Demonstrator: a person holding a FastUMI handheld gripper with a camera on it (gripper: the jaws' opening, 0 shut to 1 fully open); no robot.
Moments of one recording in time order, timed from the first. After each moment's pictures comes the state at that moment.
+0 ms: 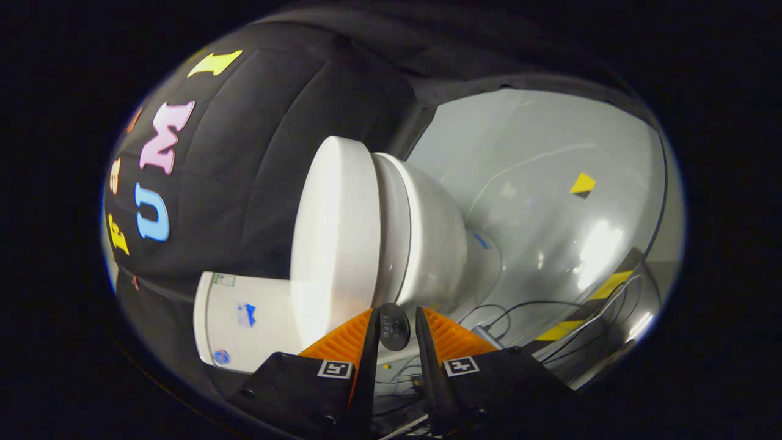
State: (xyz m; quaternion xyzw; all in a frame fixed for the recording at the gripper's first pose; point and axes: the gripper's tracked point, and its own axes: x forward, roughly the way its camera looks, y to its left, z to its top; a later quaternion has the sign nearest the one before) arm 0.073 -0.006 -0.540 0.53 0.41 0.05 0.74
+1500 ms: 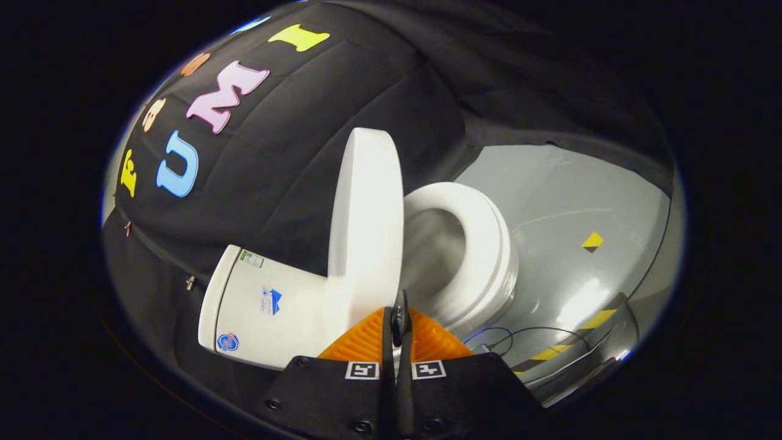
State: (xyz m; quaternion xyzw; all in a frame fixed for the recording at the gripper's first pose) arm 0.070 0.041 -0.410 0.38 0.35 0.06 0.85
